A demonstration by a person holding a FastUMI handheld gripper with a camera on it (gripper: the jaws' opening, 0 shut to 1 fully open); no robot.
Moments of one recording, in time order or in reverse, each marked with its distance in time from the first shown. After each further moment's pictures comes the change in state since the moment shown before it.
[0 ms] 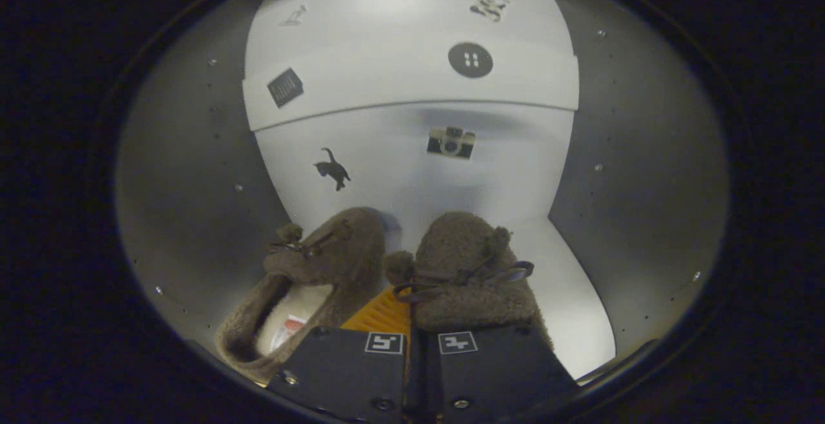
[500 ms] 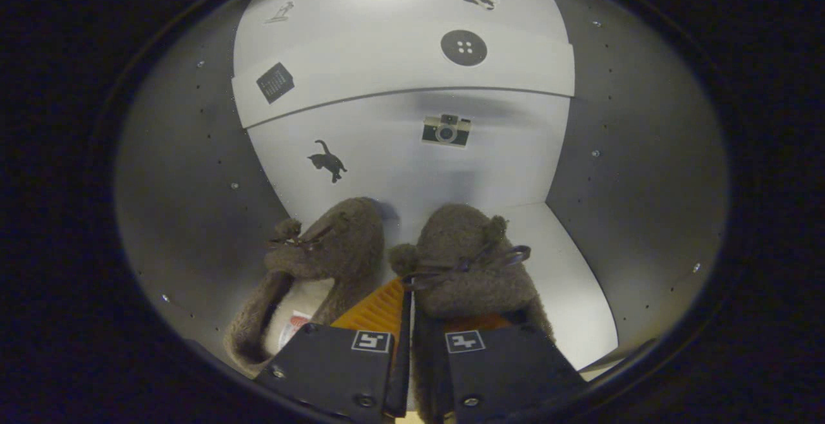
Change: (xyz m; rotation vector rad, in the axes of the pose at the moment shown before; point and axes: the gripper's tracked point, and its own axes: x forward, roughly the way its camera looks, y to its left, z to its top) arm -0.021 0.001 -0.002 0.024 -0.011 -0.011
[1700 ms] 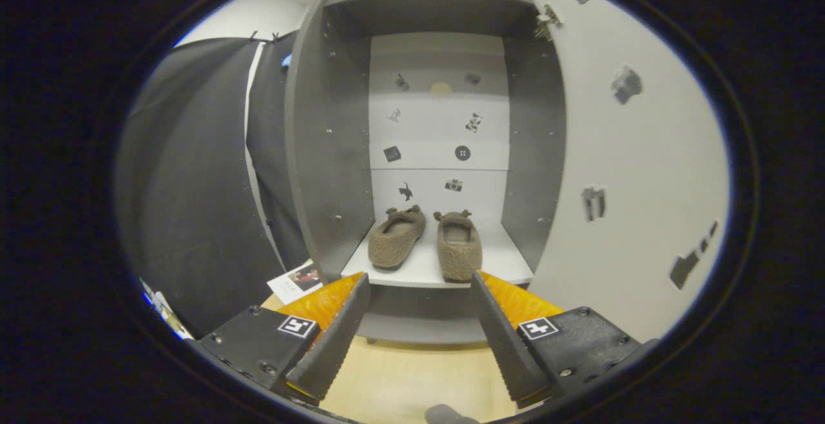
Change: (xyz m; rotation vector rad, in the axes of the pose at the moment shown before) arm -0.309 0.007 -0.110 -0.118 -0.337 0.068
